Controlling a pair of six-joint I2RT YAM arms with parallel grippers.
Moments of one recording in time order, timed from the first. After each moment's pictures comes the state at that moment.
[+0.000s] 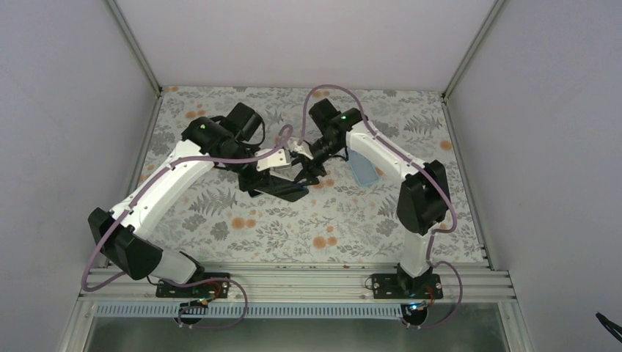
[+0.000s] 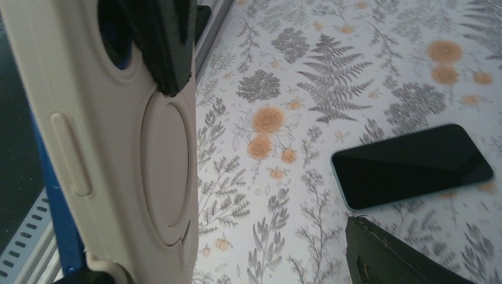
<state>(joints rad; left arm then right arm) -0.58 1.44 1.52 -1.29 0.40 0.67 0.63 1.89 1.70 -1.11 -0.91 -1.05</state>
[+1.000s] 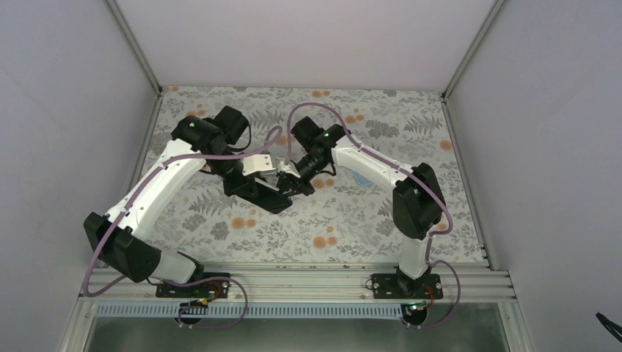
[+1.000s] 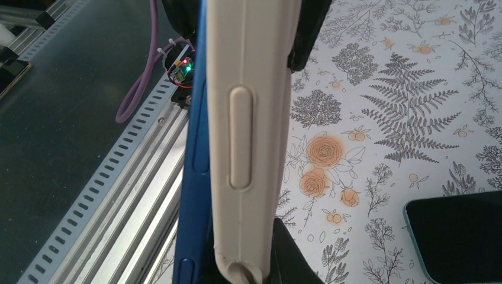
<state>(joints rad) -0.48 1.41 1.49 -1.46 0.40 0.73 0.77 1.89 1.59 -1.02 -0.97 -1.03</state>
